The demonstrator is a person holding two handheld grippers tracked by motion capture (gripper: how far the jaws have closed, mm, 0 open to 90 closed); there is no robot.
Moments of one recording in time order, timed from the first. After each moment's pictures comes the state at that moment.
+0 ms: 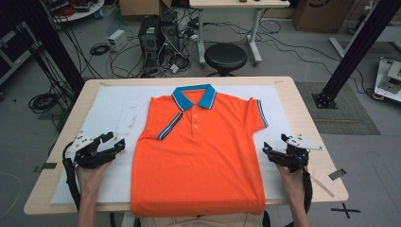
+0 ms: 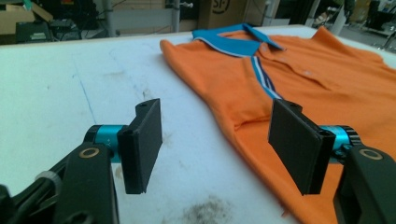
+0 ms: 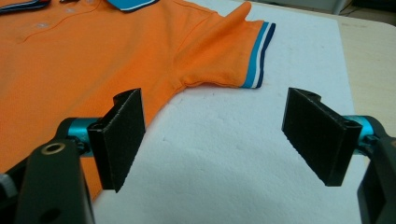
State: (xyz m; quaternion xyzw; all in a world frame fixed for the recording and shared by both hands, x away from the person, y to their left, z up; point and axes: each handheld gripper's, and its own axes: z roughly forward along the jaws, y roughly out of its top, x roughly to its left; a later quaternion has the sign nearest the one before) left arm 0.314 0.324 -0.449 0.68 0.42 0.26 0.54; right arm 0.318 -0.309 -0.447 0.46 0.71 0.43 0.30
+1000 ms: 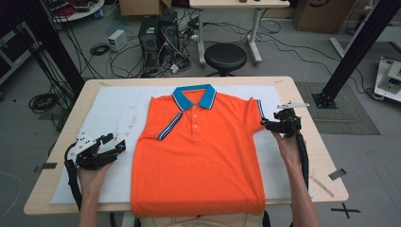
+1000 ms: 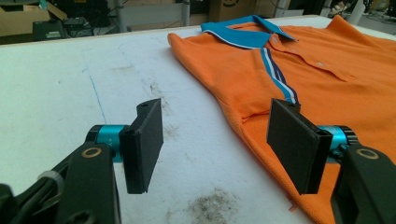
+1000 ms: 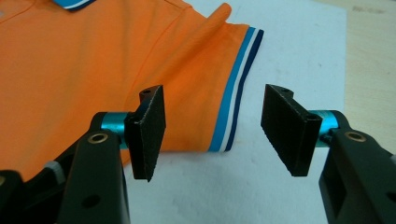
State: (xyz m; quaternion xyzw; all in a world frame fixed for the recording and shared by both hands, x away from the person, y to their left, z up) left arm 0.311 0.320 -0.449 0.68 0.43 0.28 0.53; right arm 0.421 -0.302 -0.404 0.51 0.76 0.34 0.24
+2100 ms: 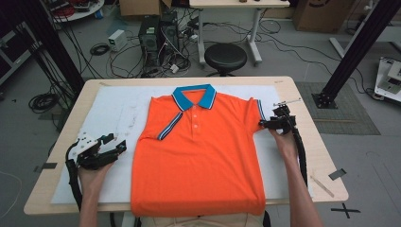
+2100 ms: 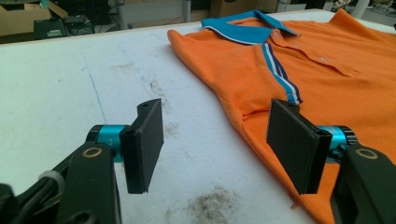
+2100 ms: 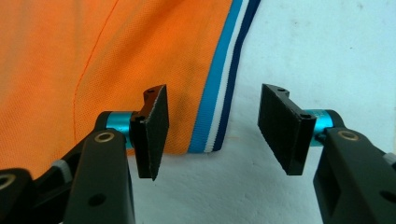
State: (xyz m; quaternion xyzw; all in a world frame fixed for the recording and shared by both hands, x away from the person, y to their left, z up) left arm 0.312 0.317 -0.449 0.69 0.42 0.28 0.52; right arm 0.457 -0.308 -0.434 0.55 0.77 0.29 0.16
